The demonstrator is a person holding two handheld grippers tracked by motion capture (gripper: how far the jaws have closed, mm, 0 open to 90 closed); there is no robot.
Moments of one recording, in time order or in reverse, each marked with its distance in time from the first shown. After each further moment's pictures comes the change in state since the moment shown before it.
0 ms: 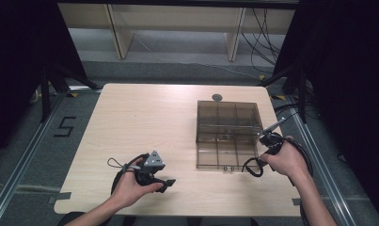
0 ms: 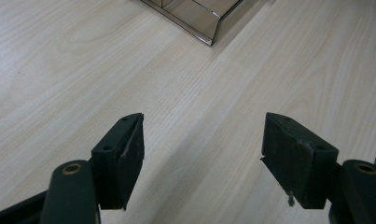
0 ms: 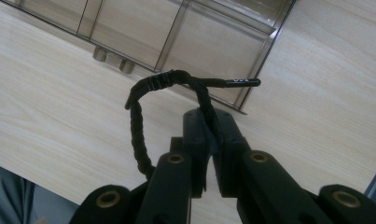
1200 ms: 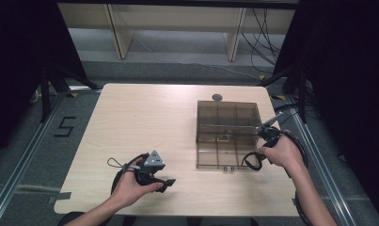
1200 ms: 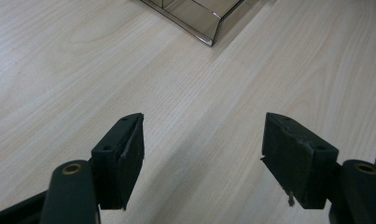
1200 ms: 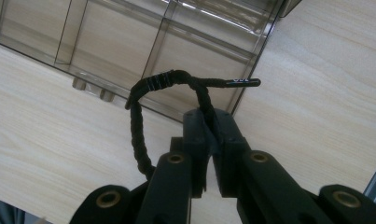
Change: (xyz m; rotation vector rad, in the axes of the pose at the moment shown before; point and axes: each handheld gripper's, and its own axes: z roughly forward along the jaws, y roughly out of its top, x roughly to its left) left arm 0.001 0.000 0.000 0.006 0.000 0.008; right arm -0.011 0.022 0.007 0.023 -0.008 0.037
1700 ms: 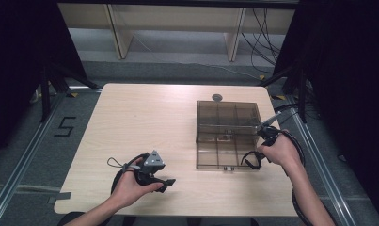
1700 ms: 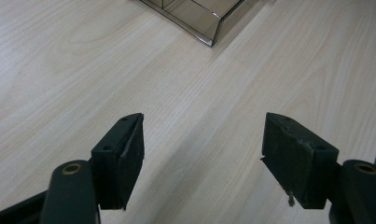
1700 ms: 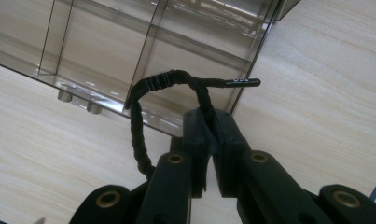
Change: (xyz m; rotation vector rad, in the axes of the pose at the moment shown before) left arm 0.000 0.000 0.000 -0.008 0.002 0.000; right arm -0.005 0.007 0.010 0.011 -0.007 0.029
